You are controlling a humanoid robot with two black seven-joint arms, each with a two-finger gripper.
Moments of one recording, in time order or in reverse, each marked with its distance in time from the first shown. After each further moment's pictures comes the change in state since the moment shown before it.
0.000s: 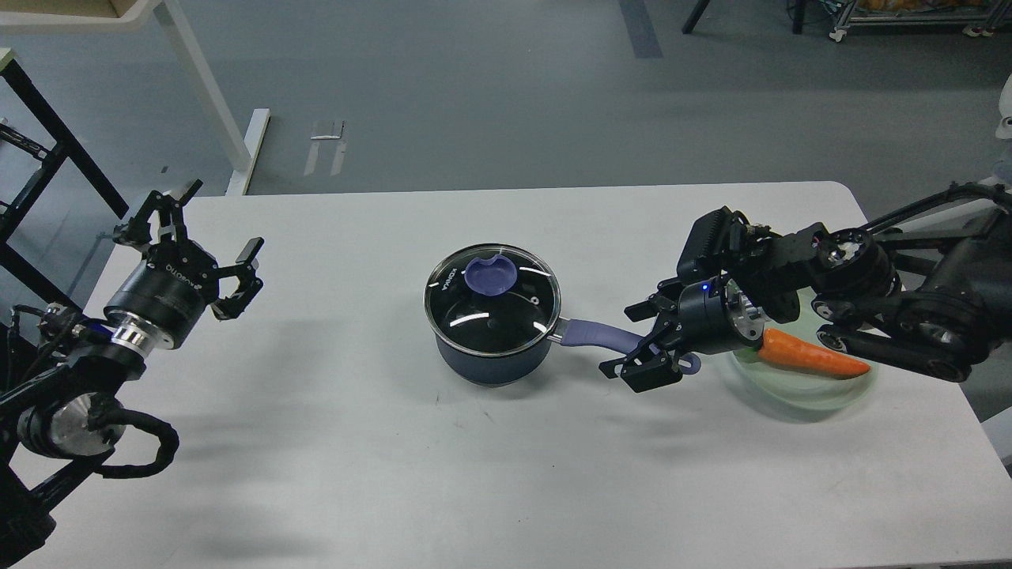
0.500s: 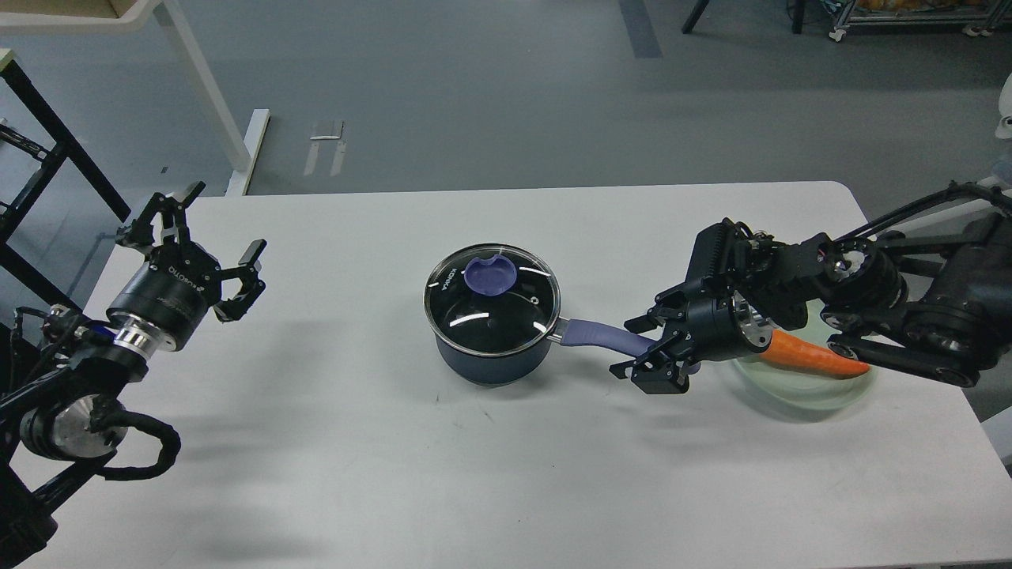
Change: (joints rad) left arm 0.004 -0.003 0.000 -0.003 0.001 0.002 0.000; right arm 0.012 -0.005 -0.032 -0.001 -0.084 -0.078 0.000
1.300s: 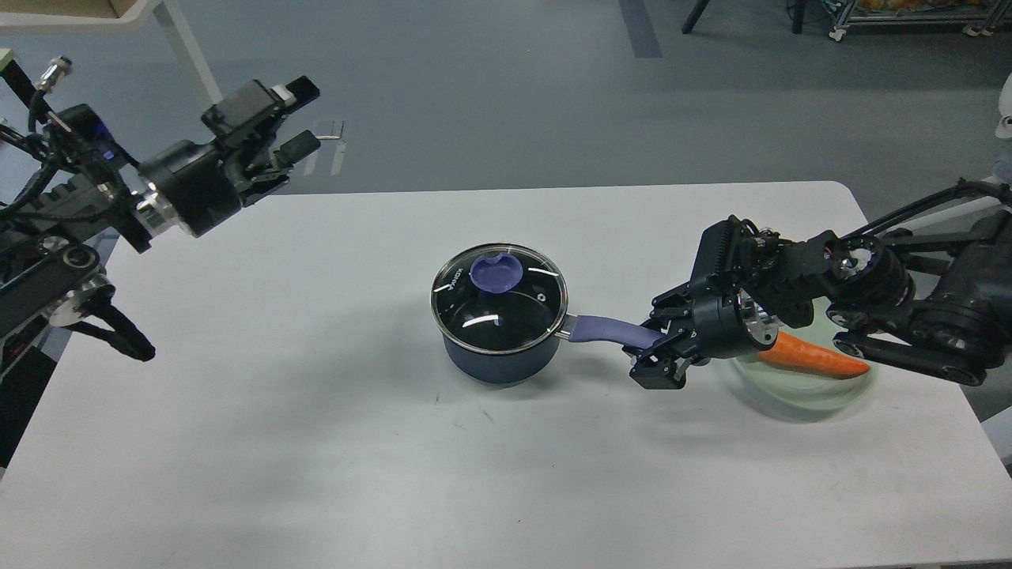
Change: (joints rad) left arm -0.479 -0.006 0.160 0.000 1.202 -0.050 -0.038; right arm 0.004 -0.006 -0.005 -0.001 -0.001 0.000 0.000
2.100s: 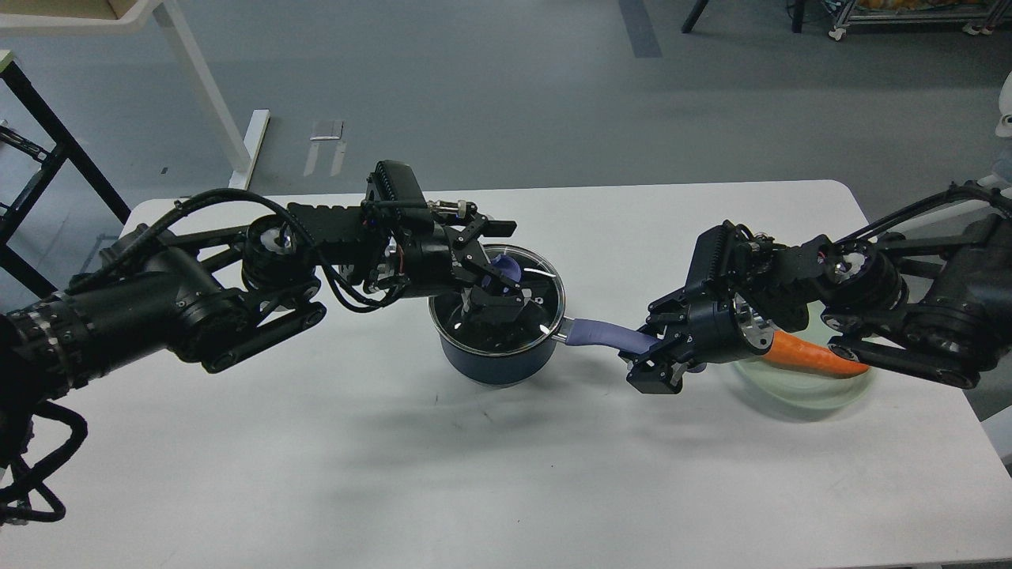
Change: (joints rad) left arm -0.263 -0.350 0.481 0.236 0.666 0.353 0.000; right arm -0.008 0.011 -0.001 -0.002 0.002 0.002 0.000
